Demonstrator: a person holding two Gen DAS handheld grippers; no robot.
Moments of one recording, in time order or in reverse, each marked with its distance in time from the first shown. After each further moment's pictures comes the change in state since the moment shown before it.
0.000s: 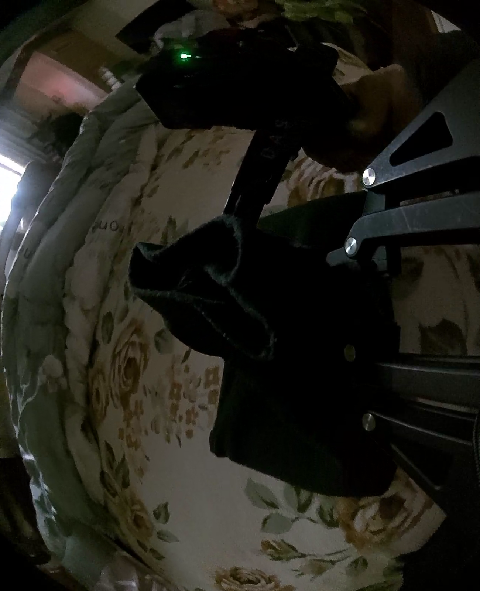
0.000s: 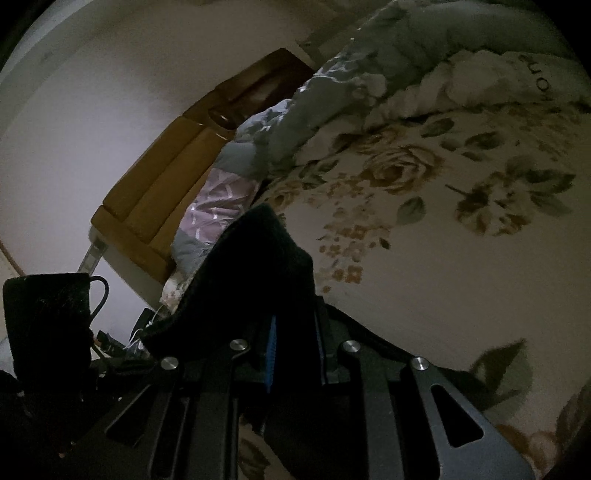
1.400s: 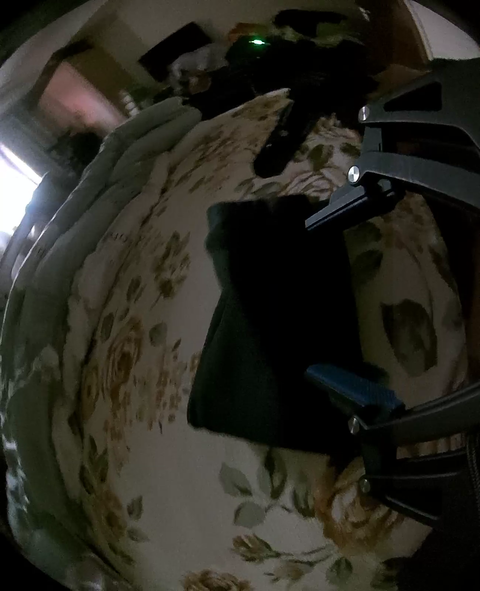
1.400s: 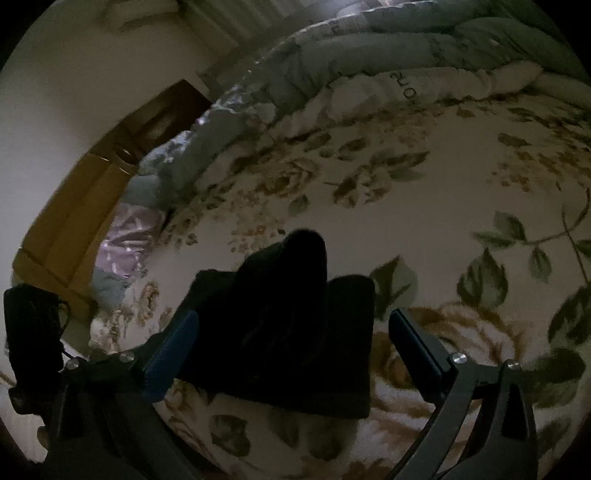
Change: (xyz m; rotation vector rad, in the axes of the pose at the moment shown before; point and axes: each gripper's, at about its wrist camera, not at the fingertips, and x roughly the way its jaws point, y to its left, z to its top) left arm -0.042 0.073 -0.019 -0.077 -0.001 -0.181; right arm -0.070 0.037 -0.048 0.171 -0.112 -0.447
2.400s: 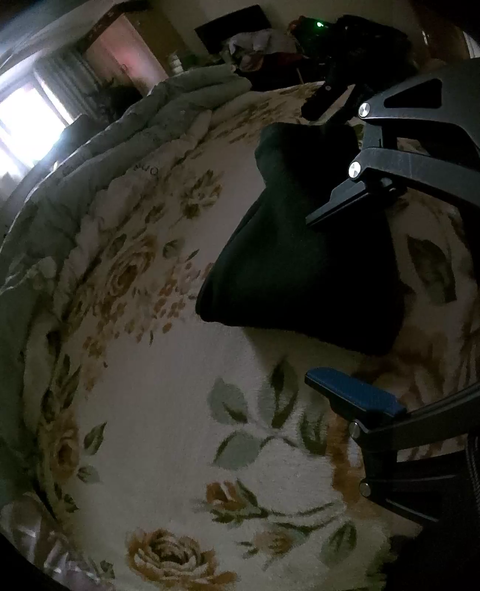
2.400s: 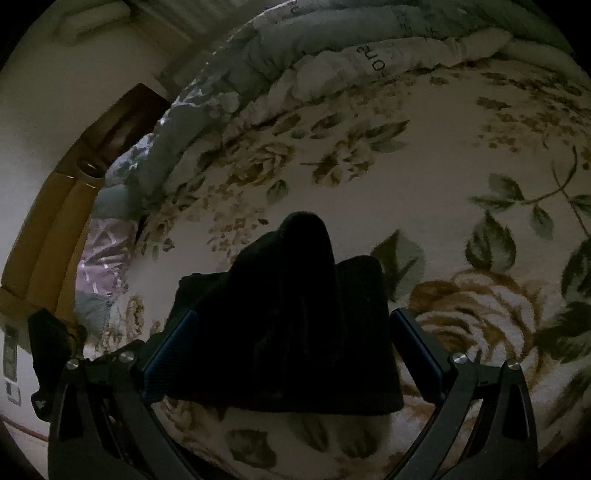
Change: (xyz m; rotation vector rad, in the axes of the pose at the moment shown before) left arm 0.012 0.092 0.026 -0.202 0.022 0.056; right arm 0.022 0.014 -0.002 0.141 0.049 -0.100
